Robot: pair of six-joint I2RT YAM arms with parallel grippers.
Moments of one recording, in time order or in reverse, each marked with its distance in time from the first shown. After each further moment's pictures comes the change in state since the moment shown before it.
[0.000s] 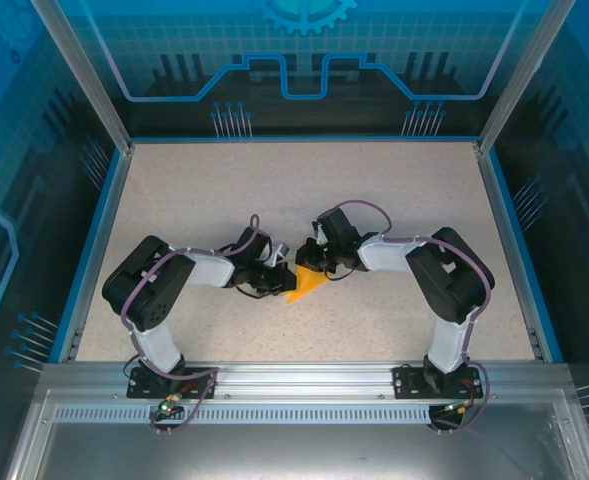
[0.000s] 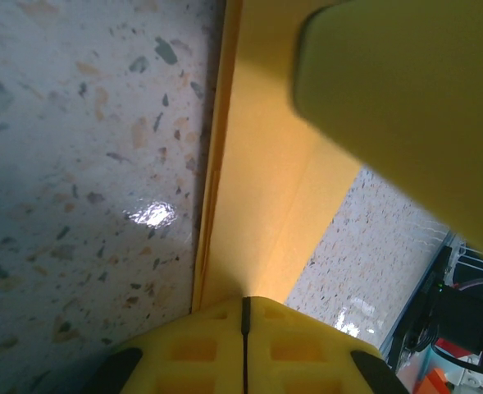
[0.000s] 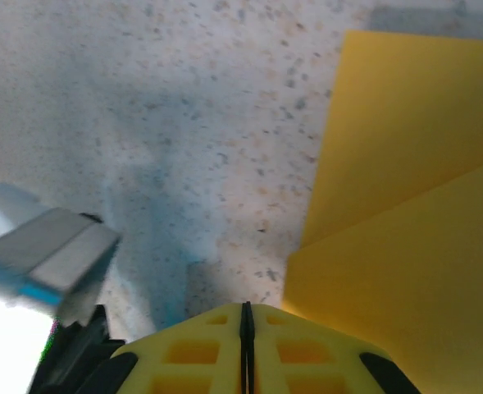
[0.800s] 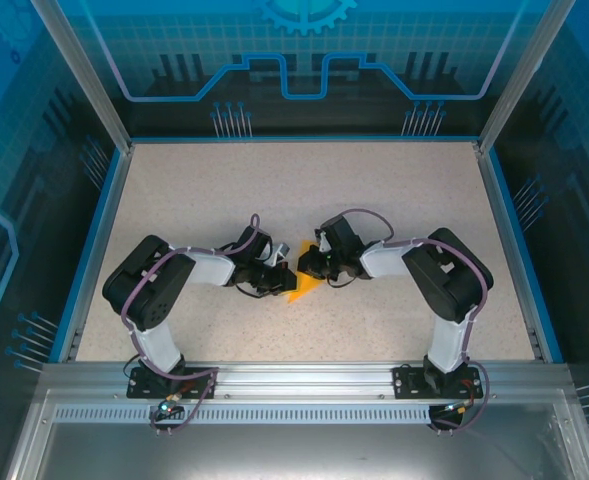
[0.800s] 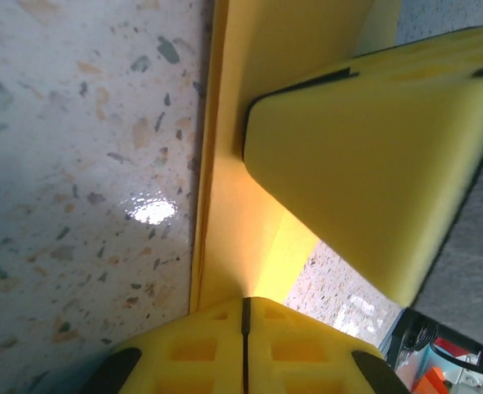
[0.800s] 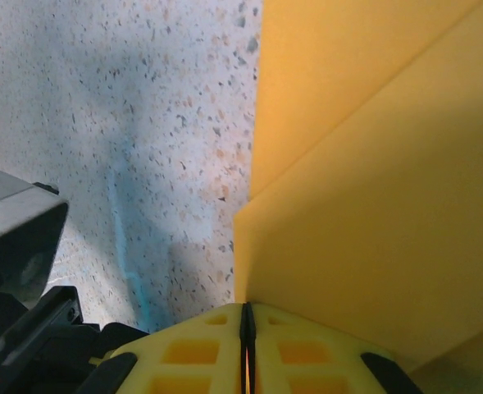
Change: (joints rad) left arm 0.002 -0.003 0.025 -0.030 0.002 0.003; right arm -0.002 0.000 -0.094 0.117 -0.043 0.030
